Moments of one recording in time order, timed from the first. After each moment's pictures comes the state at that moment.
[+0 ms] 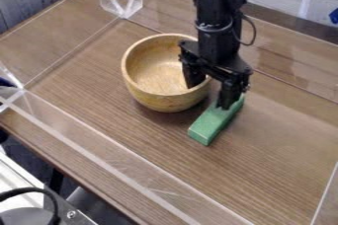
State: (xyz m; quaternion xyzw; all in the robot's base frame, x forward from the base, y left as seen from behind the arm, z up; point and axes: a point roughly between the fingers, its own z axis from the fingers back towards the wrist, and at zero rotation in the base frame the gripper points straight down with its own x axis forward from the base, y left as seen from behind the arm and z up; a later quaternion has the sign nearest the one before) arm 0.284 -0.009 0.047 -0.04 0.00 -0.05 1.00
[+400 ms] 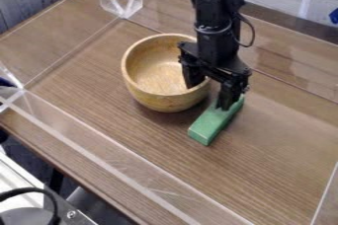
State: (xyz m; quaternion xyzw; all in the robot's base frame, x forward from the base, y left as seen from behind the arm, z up) arm 0.285 -0.008 0.044 -0.05 -0.01 -0.05 1.00
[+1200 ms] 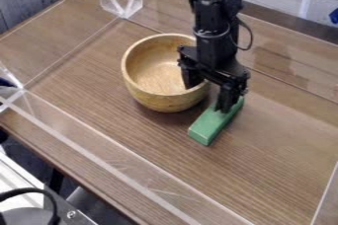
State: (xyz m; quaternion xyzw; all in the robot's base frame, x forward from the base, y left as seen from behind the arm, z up) arm 0.286 -0.007 0.037 -0.05 -0.01 -0.04 1.00
